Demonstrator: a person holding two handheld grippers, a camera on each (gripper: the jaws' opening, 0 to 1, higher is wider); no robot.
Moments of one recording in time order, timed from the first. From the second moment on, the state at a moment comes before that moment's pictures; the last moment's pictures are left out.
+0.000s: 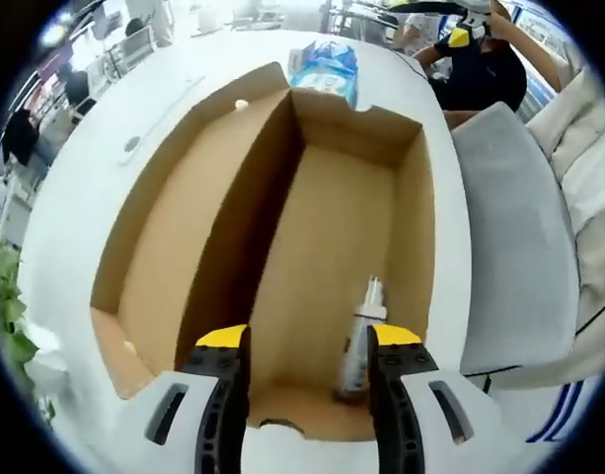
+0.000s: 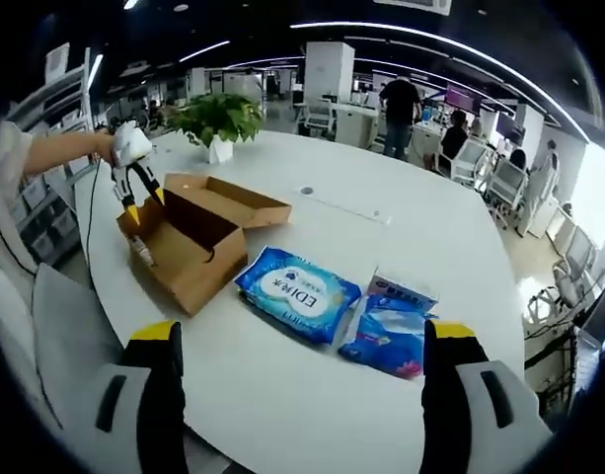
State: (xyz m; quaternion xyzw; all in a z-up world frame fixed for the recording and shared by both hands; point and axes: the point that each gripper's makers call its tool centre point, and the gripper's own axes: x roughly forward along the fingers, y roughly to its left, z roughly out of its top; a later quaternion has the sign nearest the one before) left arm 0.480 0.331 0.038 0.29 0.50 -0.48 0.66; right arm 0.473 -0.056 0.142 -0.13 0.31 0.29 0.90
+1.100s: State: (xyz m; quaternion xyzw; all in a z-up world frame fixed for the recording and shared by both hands) left arm 0.450 0.314 -0.012 0.34 0.53 -0.58 0.51; right arm 0.444 -0.033 0.143 -0.09 0.30 0.29 0.91
